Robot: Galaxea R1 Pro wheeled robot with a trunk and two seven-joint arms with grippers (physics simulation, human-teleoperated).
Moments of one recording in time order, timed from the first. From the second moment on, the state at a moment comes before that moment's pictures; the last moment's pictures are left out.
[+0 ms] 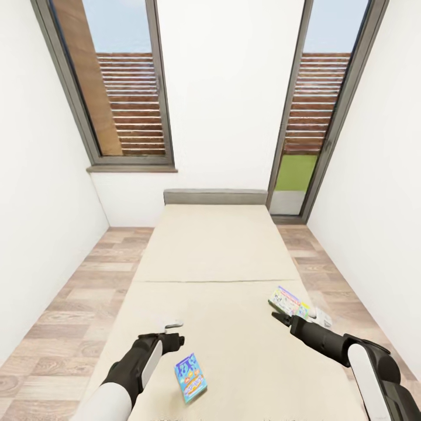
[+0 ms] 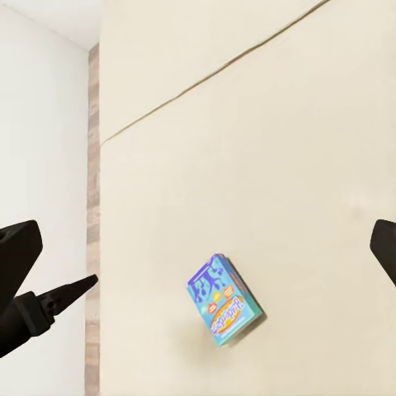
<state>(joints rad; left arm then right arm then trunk) -0.58 -0.16 0.08 -0.58 0.00 0.46 0.05 -0.23 -0.06 -0.28 -1.48 -0.52 0.96 0.30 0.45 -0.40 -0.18</state>
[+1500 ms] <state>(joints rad) -0.58 -0.17 0.08 -0.51 0.00 0.36 0.06 -0.23 -0.04 -0.27 -1.48 -0.51 0.96 0.30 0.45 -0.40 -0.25</state>
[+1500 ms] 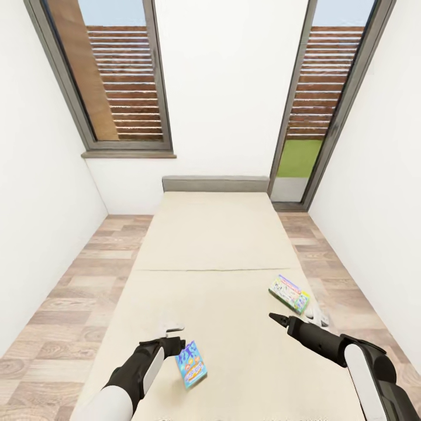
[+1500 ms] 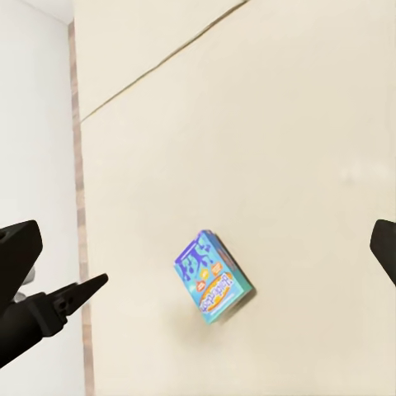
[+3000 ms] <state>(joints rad) -0.58 -0.17 0.07 -0.48 0.00 0.36 0.05 -0.23 -0.04 -0.21 -1.48 -0.51 0.96 0.30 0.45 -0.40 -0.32</state>
